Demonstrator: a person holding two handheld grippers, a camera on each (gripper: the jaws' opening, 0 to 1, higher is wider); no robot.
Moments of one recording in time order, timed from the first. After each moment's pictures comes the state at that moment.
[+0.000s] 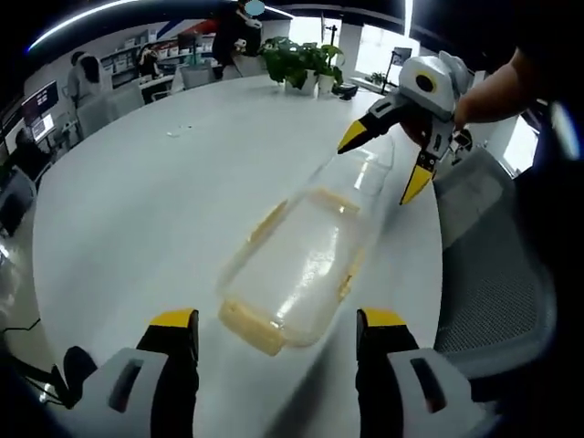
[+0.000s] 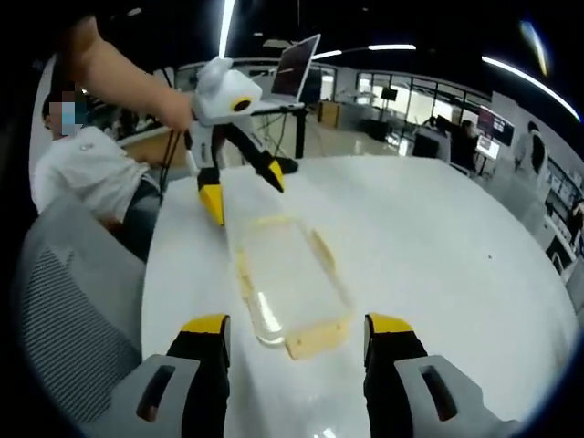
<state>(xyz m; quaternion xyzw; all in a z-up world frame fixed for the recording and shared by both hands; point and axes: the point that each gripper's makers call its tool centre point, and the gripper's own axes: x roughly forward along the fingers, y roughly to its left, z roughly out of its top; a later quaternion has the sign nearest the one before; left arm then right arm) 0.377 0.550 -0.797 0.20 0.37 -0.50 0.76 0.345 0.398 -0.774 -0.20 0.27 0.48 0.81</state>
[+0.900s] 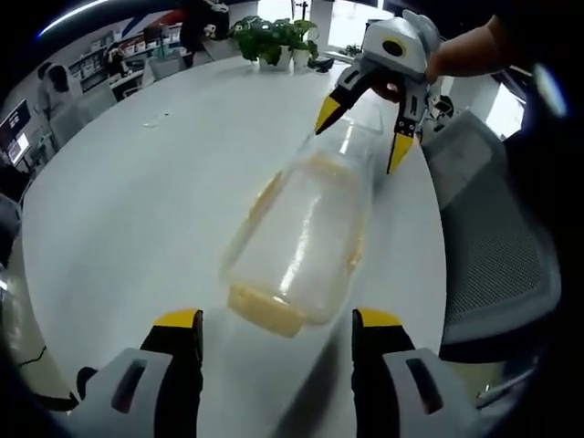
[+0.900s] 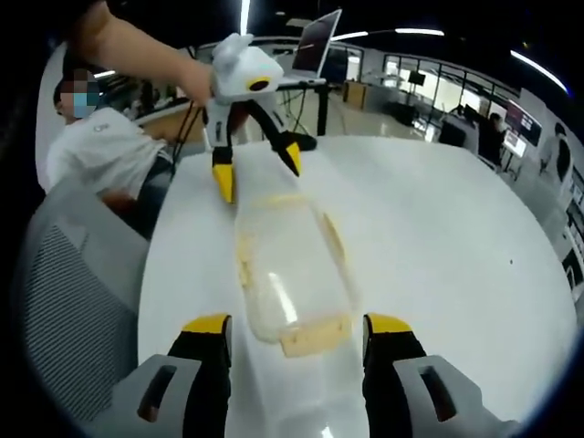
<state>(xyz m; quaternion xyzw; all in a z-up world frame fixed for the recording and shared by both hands) 0.382 0.562 -0.814 0.26 0.39 -0.53 0.71 0.351 0.403 -0.792 -0.23 0.31 0.52 0.76</state>
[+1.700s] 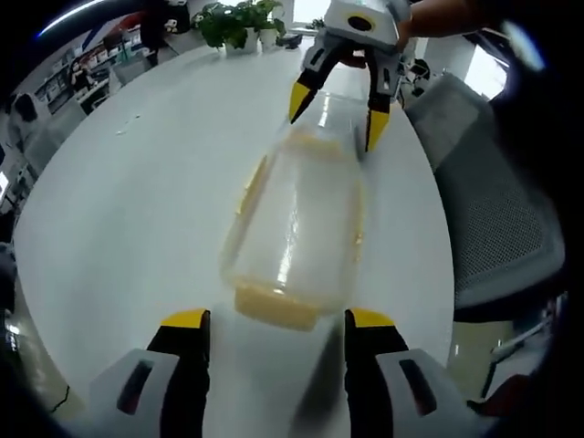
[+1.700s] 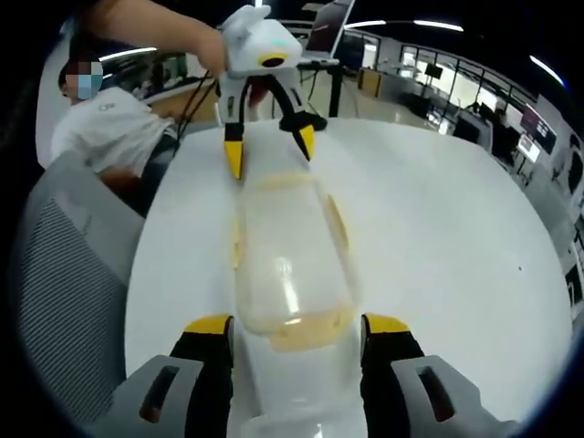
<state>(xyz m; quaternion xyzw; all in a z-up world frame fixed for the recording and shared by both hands) 0.388 0.562 -0.822 0.34 0.38 -0.57 0.65 0.357 0.402 -0.811 -0.27 0.33 0.54 0.73</state>
